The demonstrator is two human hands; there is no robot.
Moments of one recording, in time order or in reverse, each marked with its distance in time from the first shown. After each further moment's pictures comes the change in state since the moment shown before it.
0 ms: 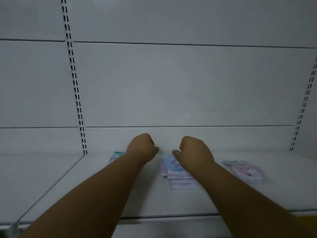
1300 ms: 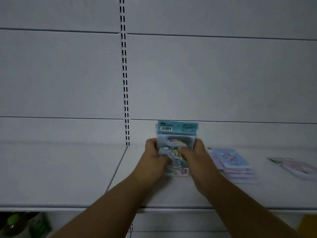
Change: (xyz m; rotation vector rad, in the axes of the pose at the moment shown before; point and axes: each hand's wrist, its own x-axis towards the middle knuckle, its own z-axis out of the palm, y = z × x) left_hand -0.094 -0.128 -0.073 -1.155 -0.222 -0.022; right_hand -0.052 -0.139 0.084 1.156 -0.124 0.203
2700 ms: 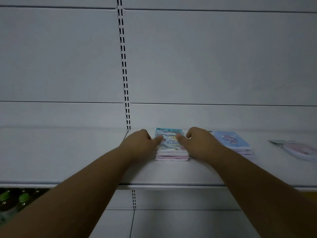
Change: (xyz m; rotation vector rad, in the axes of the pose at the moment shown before) left_hand 0.030 -0.005 -0.038 1.127 0.062 -0.138; right_hand 0.015 -0.011 -0.018 -1.124 -0.069 -0.018
